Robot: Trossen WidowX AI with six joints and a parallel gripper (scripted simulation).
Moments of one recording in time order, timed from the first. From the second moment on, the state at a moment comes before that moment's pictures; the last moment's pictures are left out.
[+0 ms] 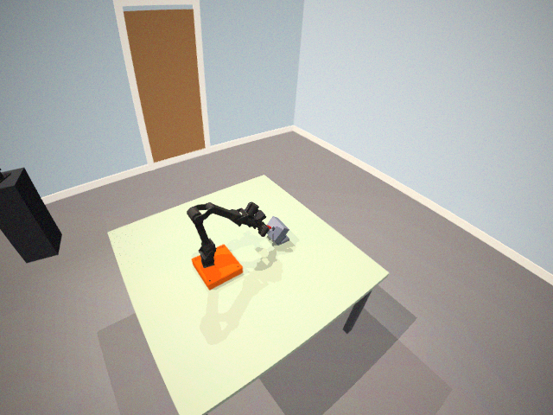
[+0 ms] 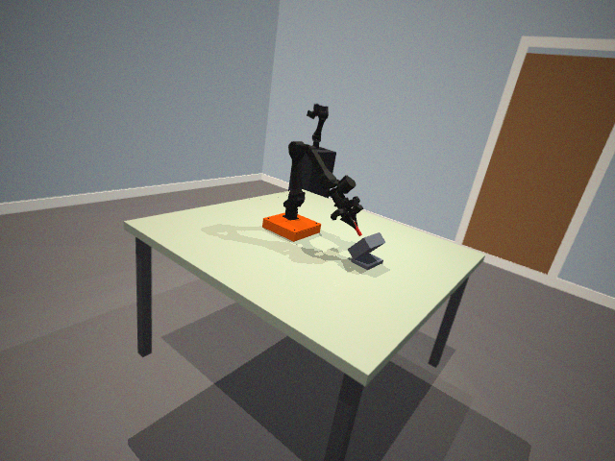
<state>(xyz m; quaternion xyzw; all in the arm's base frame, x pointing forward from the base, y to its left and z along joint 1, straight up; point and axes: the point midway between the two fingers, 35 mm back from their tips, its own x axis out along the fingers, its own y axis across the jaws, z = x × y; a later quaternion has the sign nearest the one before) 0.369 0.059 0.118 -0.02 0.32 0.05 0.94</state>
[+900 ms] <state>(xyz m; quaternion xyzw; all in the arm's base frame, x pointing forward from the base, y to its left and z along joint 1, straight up) 0.380 0.060 0.109 -0.02 0.32 0.05 0.95</state>
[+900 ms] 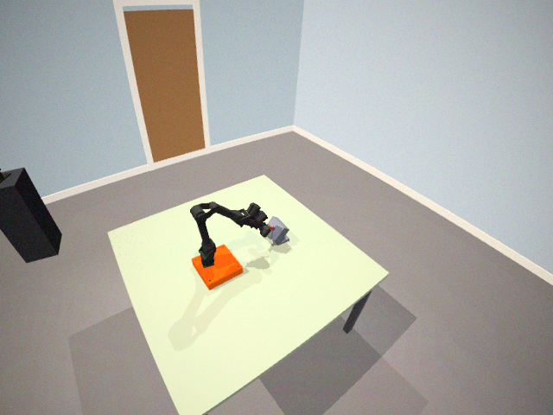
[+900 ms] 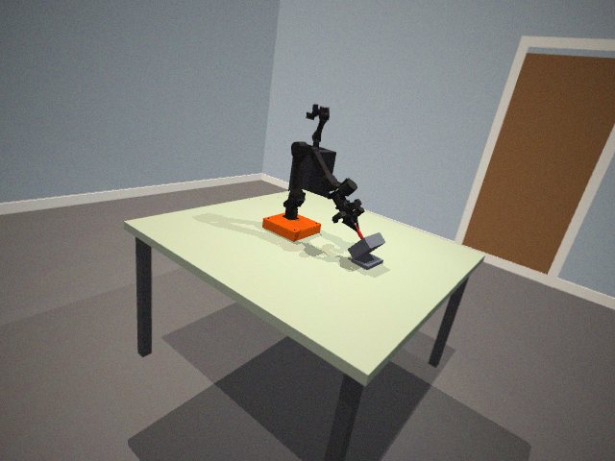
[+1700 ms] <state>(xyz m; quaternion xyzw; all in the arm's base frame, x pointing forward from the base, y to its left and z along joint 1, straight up) 0.390 0.062 0.101 -0.02 0.32 0.05 0.94</state>
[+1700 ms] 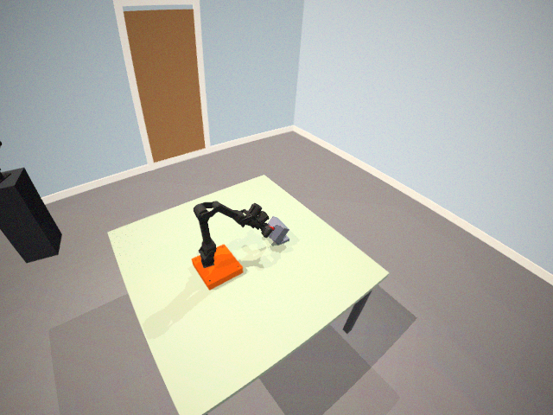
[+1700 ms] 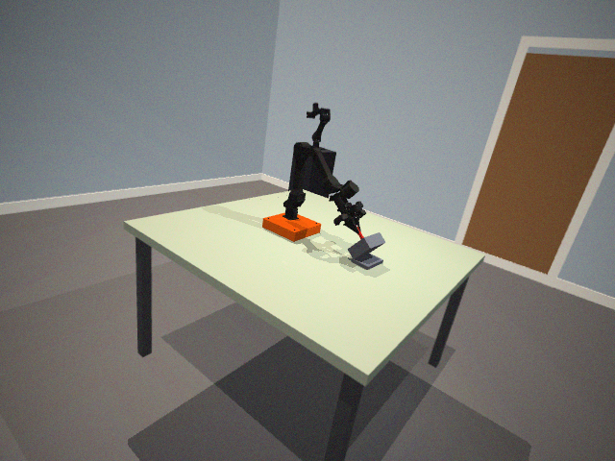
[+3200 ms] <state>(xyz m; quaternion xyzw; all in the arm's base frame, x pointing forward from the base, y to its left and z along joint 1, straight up) 0.408 0.065 0.088 -0.02 0.32 0.05 0.94</state>
